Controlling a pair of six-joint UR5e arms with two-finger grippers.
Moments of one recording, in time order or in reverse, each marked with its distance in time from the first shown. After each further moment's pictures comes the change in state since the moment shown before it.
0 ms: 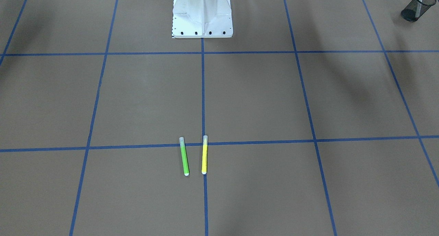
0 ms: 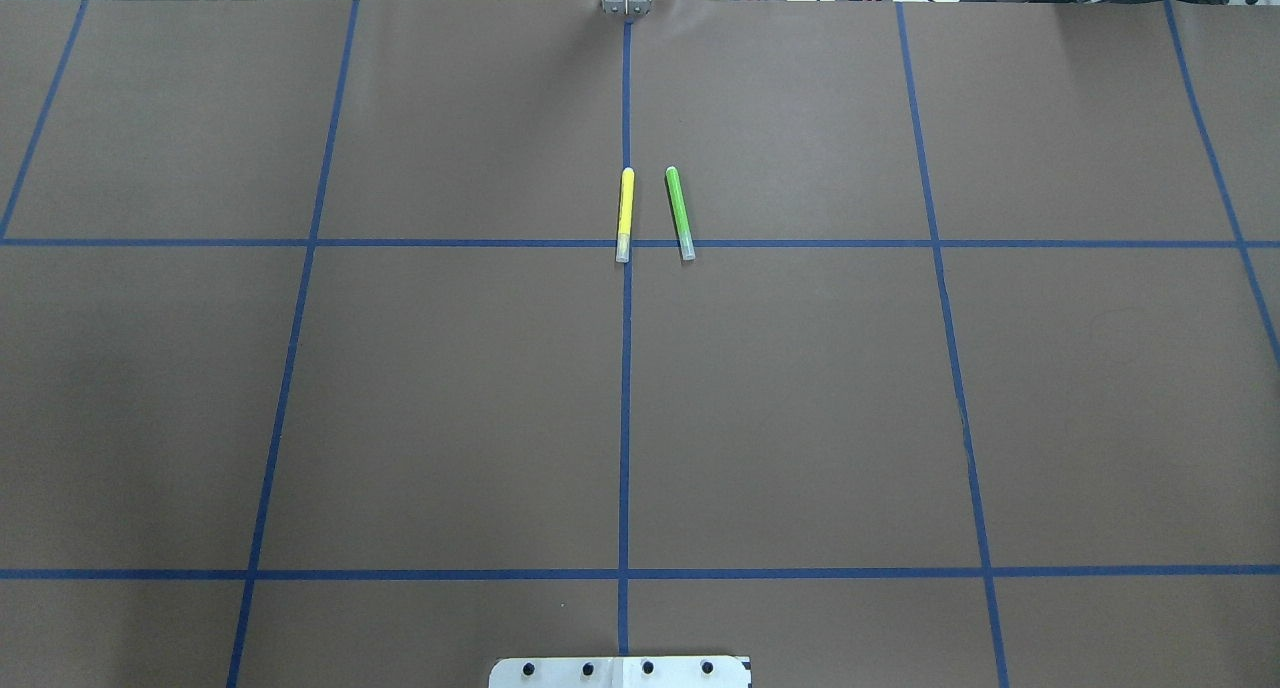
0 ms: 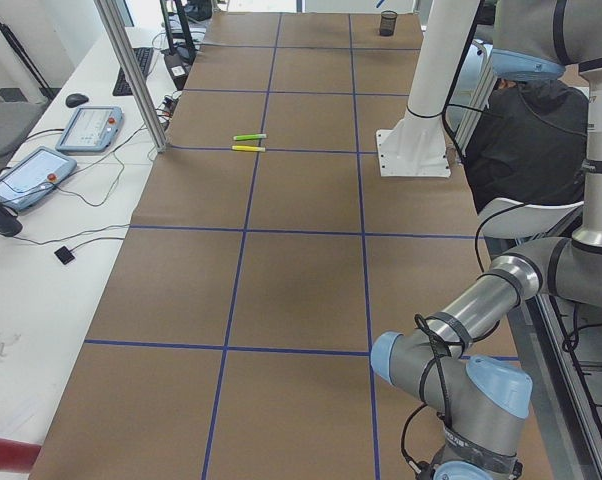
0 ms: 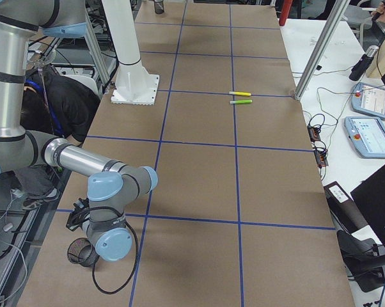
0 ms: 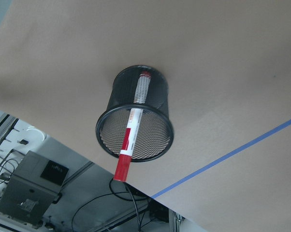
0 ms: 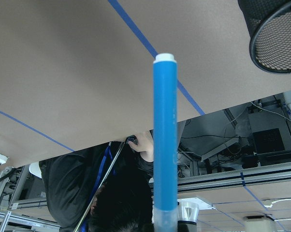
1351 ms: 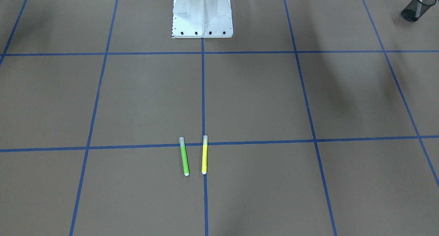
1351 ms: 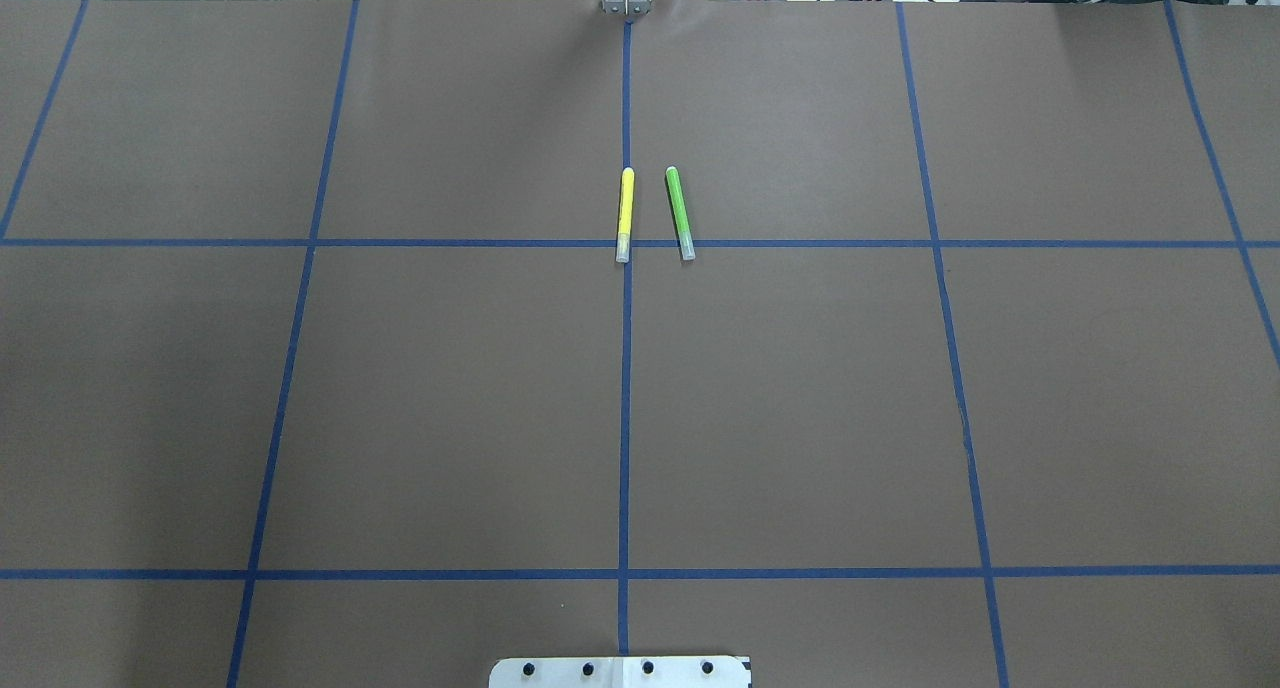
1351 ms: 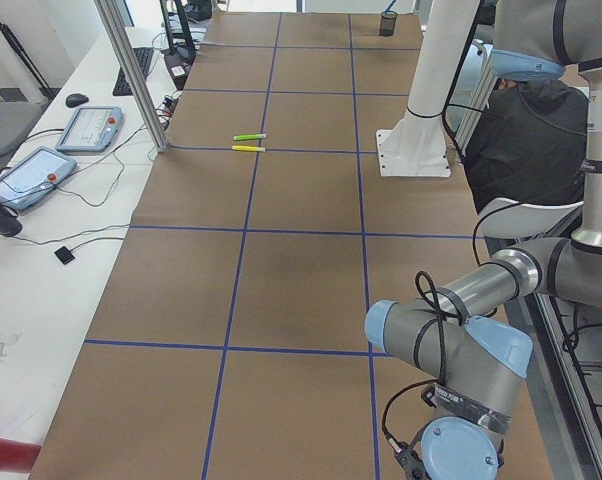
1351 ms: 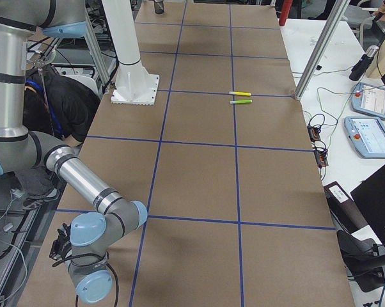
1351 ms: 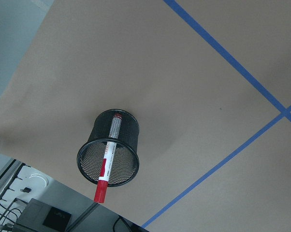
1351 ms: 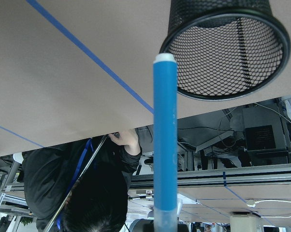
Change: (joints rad) left arm 0.002 -0.003 -0.129 -0.008 -0.026 -0.002; right arm 0.088 0.028 -0.290 0.199 -0.106 -0.052
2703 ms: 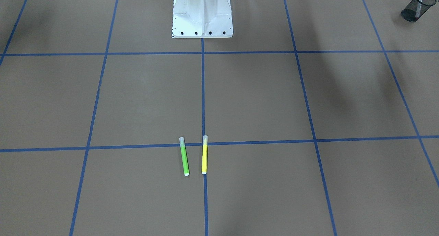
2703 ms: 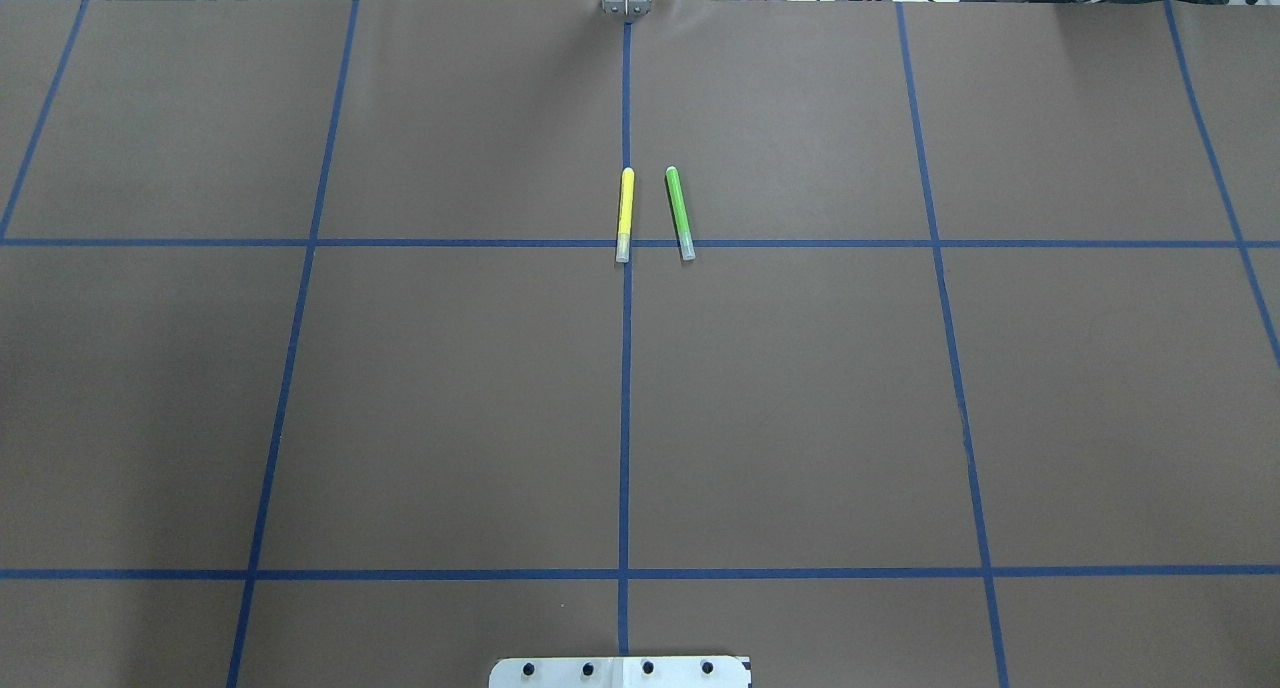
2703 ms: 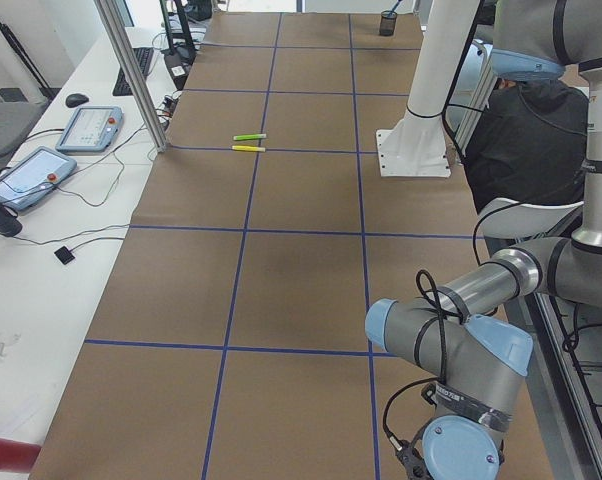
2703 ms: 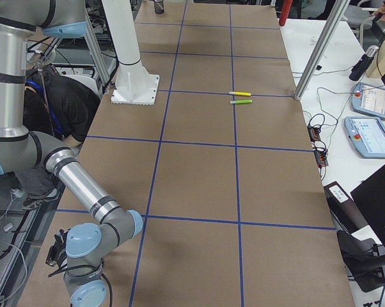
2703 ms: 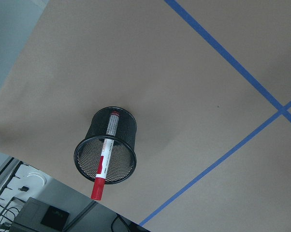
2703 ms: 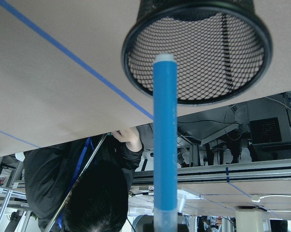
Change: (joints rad) left arm 0.000 0.005 -0.007 0.012 -0.005 0.000; right arm 0.006 0.004 -0.097 0.076 0.000 0.020
